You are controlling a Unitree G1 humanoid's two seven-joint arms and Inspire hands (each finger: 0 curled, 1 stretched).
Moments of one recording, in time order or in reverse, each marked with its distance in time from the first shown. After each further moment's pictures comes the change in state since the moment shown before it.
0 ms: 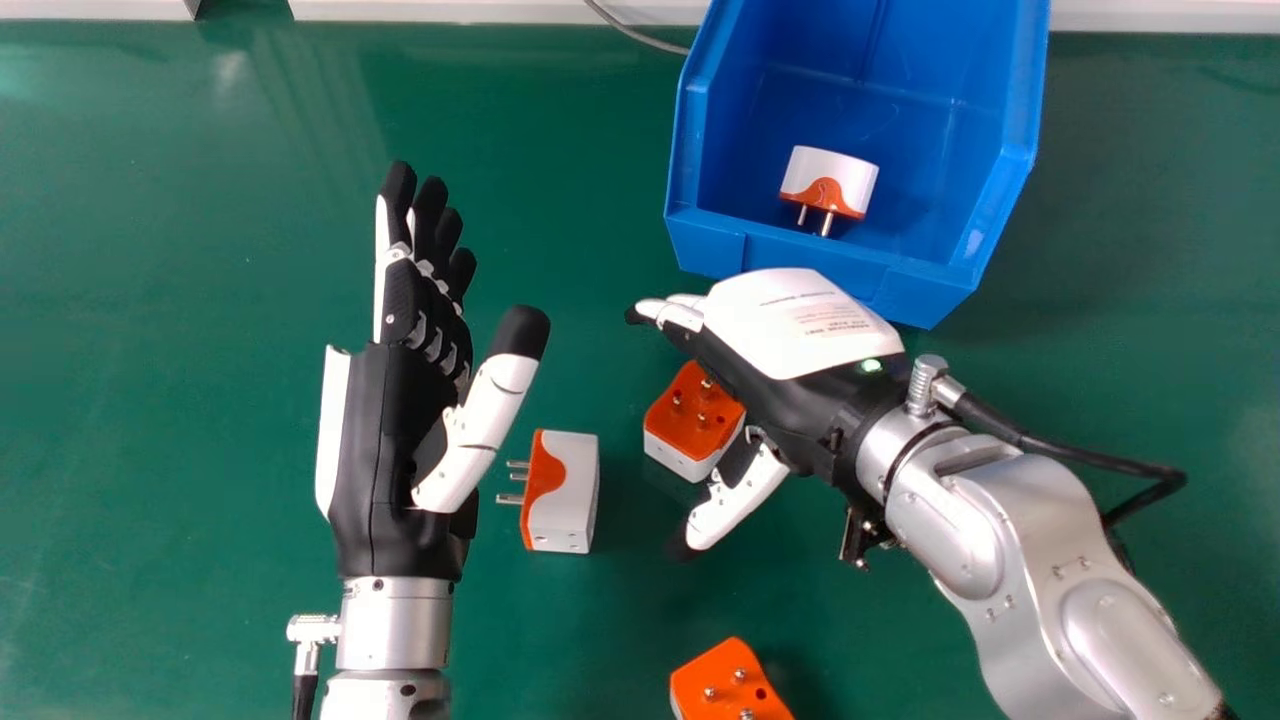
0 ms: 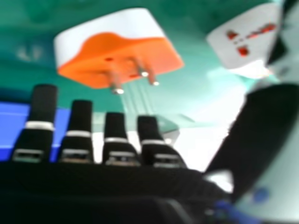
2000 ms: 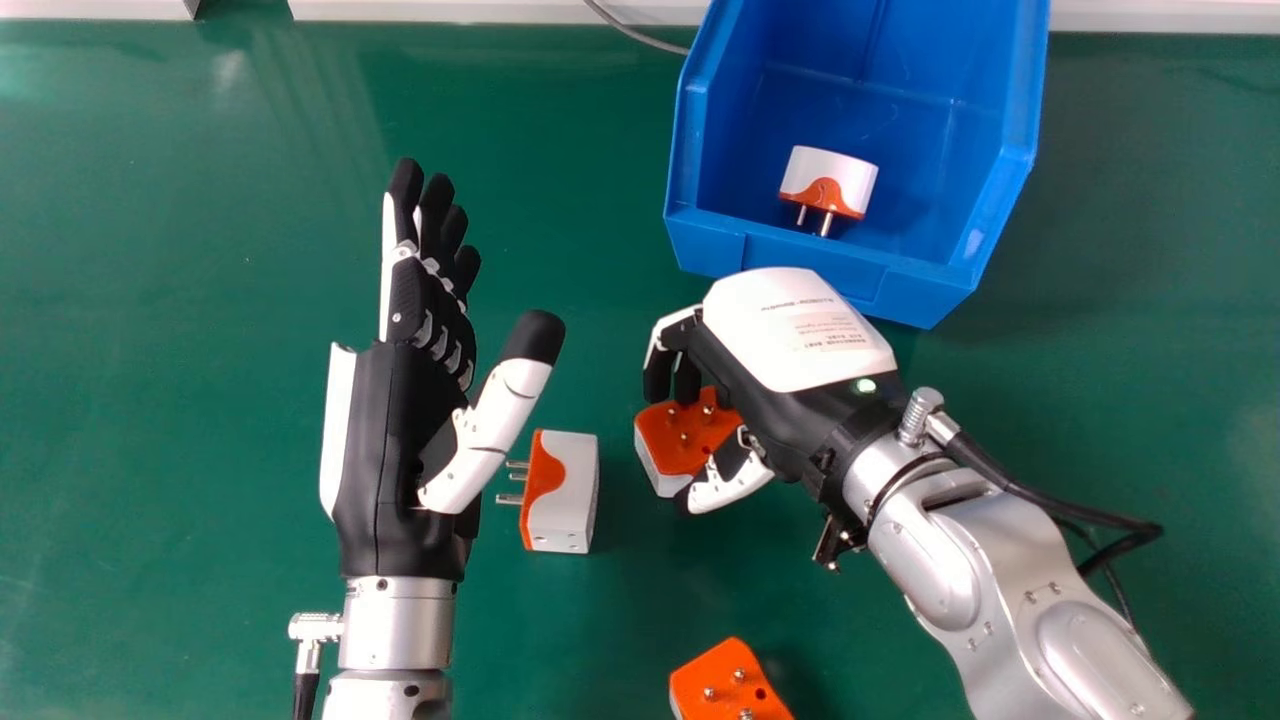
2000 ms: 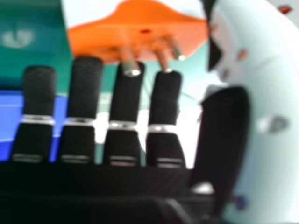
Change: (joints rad) left arm 0.004 0.000 -0.001 -0.005 0.030 -0.012 0.004; right arm 0.021 0.023 0.022 0.109 0.031 -0.062 -0.236
